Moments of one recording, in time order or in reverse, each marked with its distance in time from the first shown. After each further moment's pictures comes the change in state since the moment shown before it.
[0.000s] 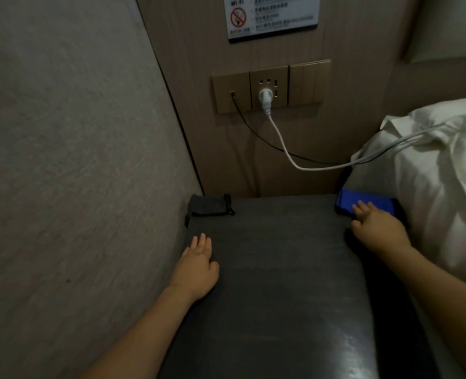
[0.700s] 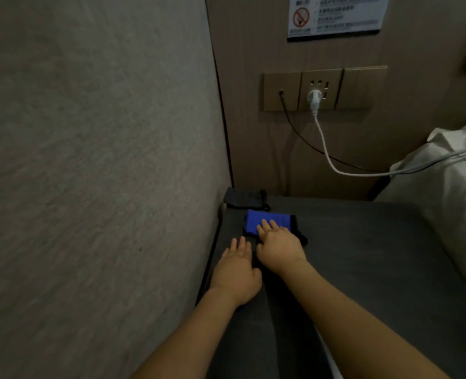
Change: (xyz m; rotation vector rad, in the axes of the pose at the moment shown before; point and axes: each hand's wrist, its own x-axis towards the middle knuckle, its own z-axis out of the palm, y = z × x) left_hand -0.029 0.004 0.008 0.007 0.008 0.064; right_hand -0.067 -0.227 0.032 0.027 -0.116 -0.491
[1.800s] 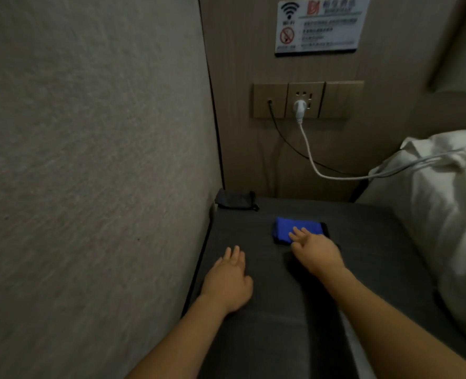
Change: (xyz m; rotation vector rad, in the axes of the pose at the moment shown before) left_hand -0.032 0.011 0.000 0.015 -0.057 0.024; right_hand -0.048 0.077 -0.016 0.073 0.008 0.162
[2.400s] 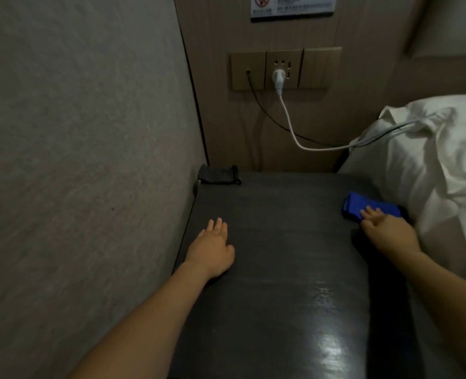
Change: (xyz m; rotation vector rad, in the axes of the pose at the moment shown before) left_hand 0.001 0.003 0.002 0.035 -0.002 -0.021; right_hand -0.060 0.147 -0.018 0.046 0.169 0.339
